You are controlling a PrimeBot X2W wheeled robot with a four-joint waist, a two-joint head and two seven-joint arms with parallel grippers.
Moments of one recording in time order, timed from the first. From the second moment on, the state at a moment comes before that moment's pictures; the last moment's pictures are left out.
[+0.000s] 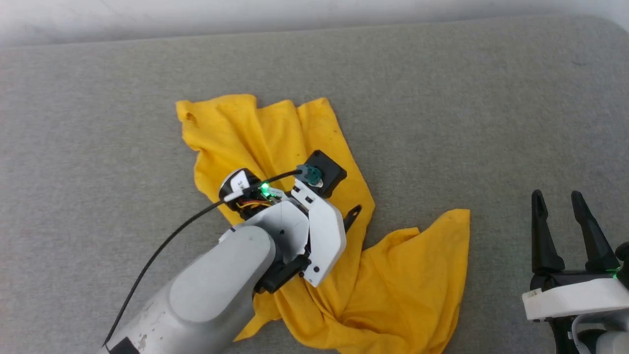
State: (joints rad) left arm -0.67 0.29 -0.84 0.20 -0.54 -0.01 0.45; right arm 0.02 -0.05 -0.14 -0.06 0.22 0.13 -0.17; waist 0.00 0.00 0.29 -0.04
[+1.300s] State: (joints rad) left arm -1.18 0.26 -0.64 0.52 -0.44 0.03 0.03; right arm -0.08 -0.05 -0.03 -0.02 0.24 0.13 -0.22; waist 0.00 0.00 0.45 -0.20
